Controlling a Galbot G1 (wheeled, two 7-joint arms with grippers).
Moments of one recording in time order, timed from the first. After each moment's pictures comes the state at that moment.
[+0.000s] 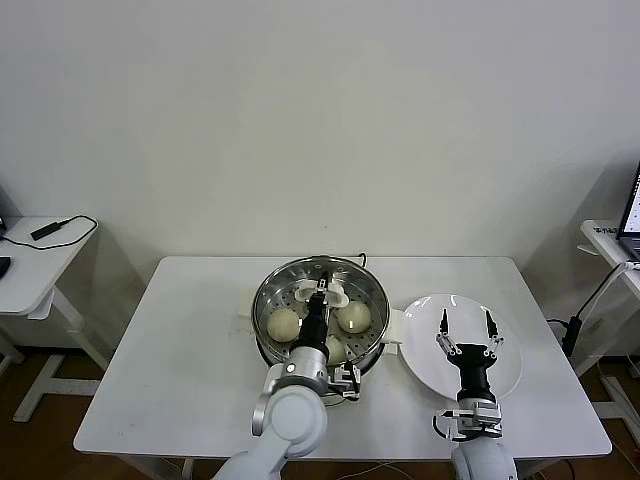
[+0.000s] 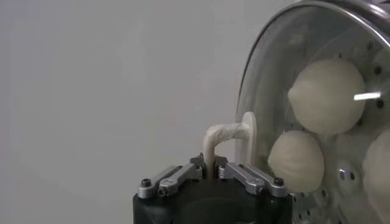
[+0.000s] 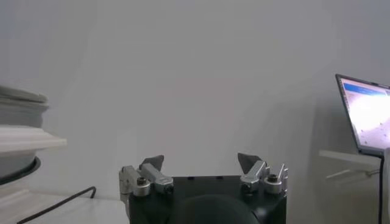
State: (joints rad) left arm 1.01 -1.43 0.12 -1.85 1.54 0.51 0.27; right arm -1.32 1.38 0.56 1.61 -0.01 0.38 0.22
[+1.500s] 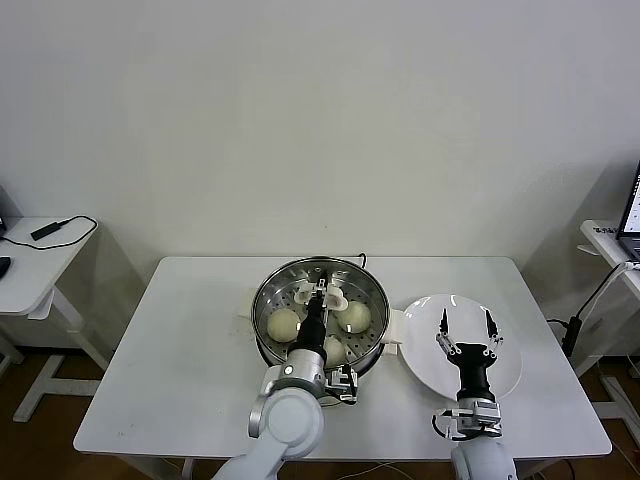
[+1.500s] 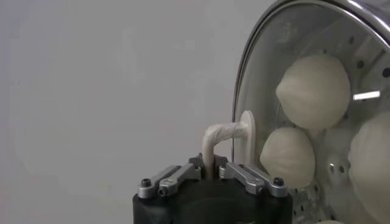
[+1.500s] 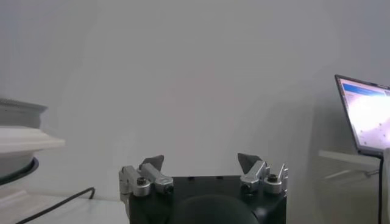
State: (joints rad) left arm 1.03 -1.42 0.11 -1.86 1.56 0.48 0.29; right arm -1.32 1.39 0.56 1.60 -0.01 0.38 0.22
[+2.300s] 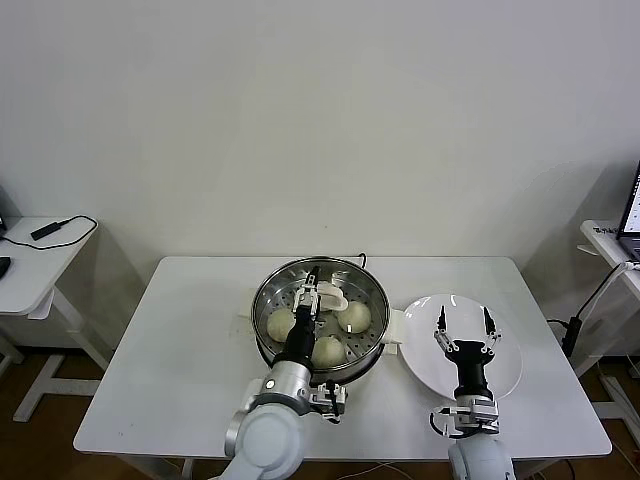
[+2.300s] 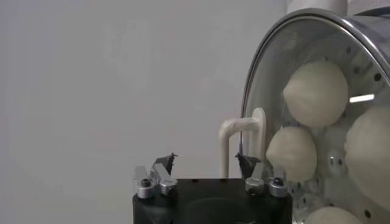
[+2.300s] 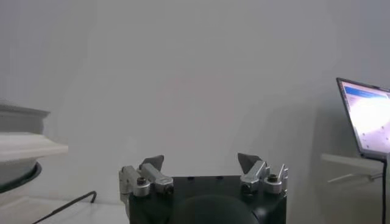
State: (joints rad) left arm 1.10 -1.34 0.09 -2.01 1.51 0.48 0.31; right arm -1.31 1.39 0.56 1.61 -0.02 0.38 0.22
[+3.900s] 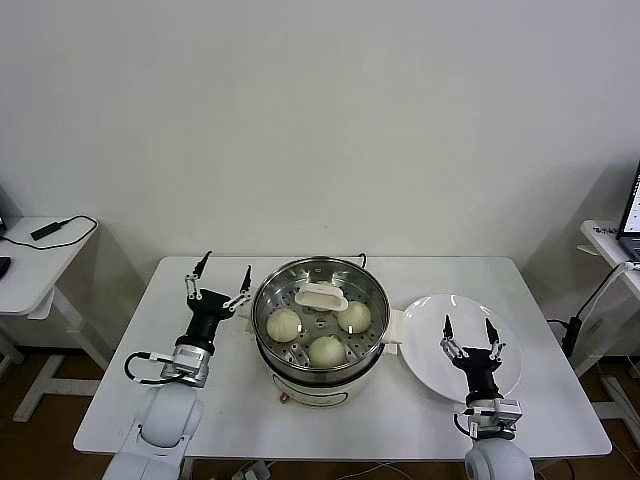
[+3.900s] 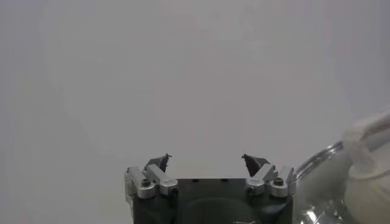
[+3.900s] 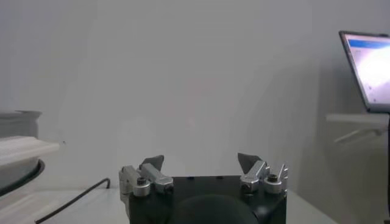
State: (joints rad) left arm 1.18 -1.28 -0.40 -1.81 0.13 -0.13 -0.06; right arm -1.36 1.29 0.54 1.66 0.28 0.26 0.14
